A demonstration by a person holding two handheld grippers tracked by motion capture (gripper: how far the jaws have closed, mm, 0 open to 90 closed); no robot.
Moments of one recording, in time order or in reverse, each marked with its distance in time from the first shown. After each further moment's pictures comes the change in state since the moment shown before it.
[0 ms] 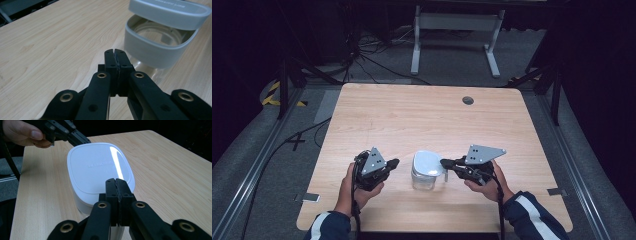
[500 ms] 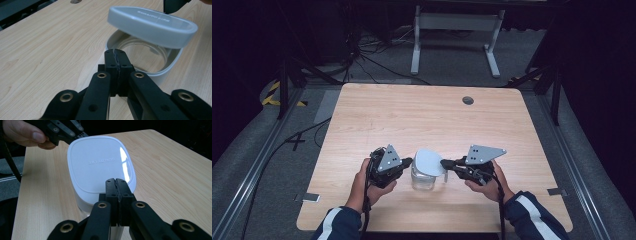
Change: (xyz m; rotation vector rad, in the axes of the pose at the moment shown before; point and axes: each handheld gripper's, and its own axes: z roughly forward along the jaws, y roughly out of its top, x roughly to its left) left arm -0.013 0.022 0.018 0.023 -0.043 0.049; right arm -0.001 -0.001 -0.001 0.004 0.012 0.004
